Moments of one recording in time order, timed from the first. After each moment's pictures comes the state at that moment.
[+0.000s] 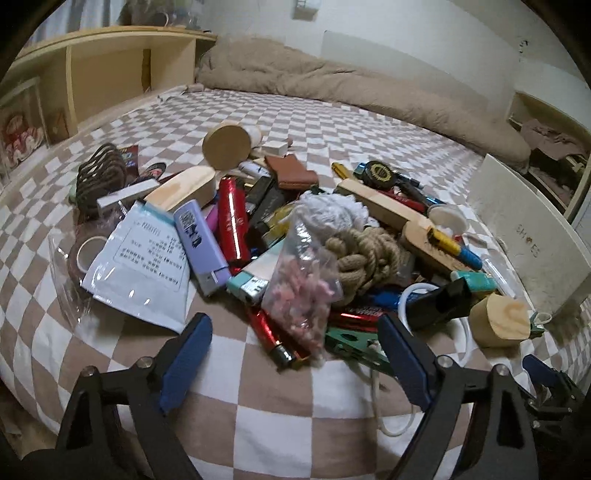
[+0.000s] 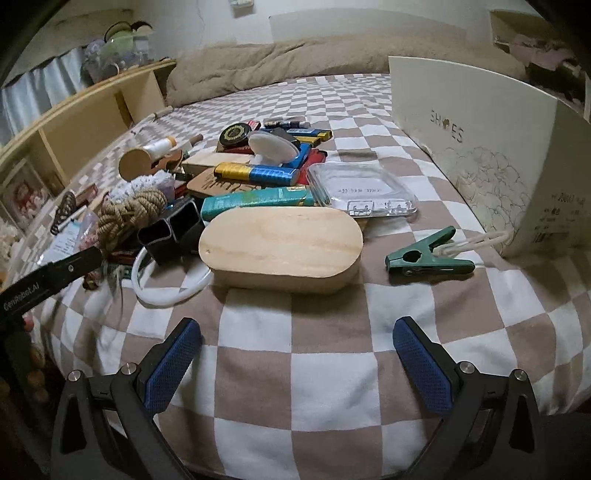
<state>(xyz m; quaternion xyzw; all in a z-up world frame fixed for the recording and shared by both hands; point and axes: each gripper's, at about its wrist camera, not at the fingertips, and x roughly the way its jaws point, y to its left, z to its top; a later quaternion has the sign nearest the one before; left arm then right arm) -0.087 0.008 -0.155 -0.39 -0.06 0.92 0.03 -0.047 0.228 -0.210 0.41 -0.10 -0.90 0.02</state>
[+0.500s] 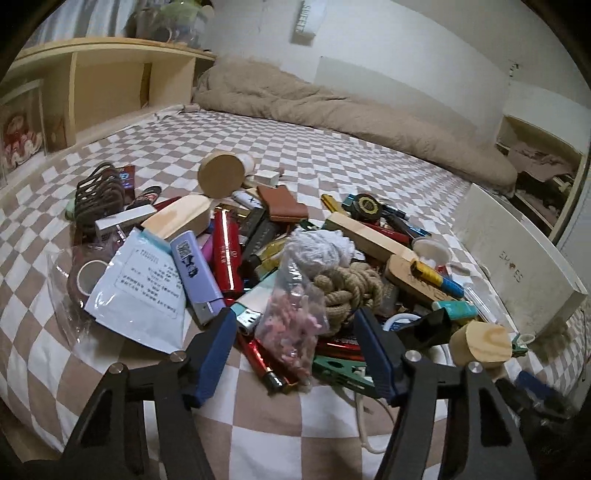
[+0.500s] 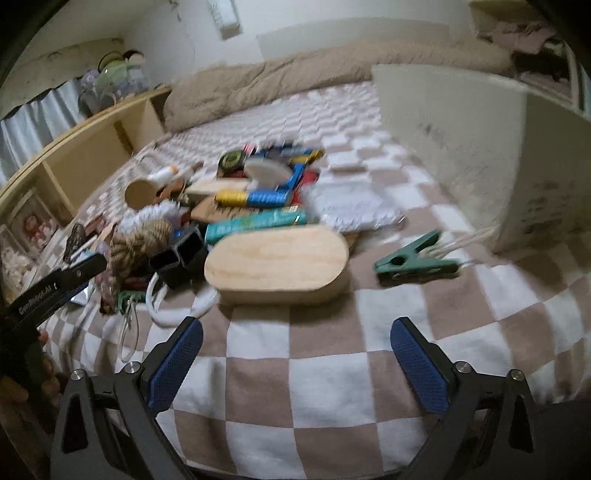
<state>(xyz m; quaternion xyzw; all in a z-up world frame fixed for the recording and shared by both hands) -0.084 0.003 -0.144 -0.35 -0.08 0.93 0.05 -0.036 0.236 -0.192 0.37 -0.13 -0.92 0.01</state>
